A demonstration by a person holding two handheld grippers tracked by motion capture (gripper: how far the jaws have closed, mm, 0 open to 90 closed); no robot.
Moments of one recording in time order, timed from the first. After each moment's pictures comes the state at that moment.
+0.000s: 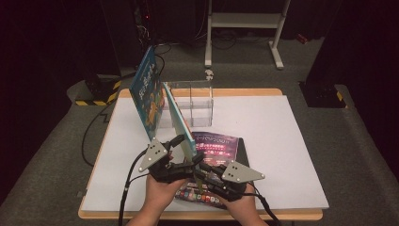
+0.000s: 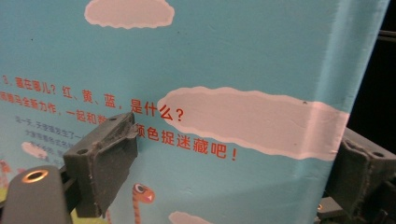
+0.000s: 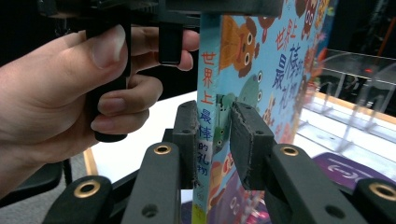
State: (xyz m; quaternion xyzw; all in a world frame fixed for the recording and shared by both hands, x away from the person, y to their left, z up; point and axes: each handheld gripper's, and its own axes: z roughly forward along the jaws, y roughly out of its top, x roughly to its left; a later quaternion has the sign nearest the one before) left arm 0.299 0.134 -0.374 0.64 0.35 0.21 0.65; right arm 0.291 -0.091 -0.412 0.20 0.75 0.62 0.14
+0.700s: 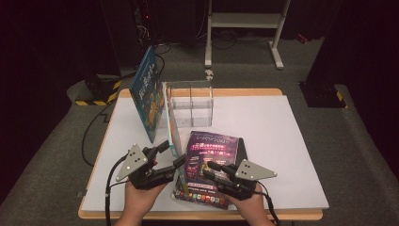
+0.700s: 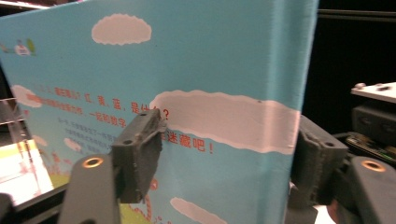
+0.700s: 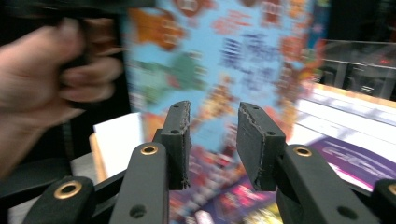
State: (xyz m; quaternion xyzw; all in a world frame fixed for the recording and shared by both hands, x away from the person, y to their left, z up) left arm 0.277 0.176 -0.366 0.66 0.33 0.23 0.63; right arm 0.302 -0.125 -0.425 0.23 0.73 0.63 0.11
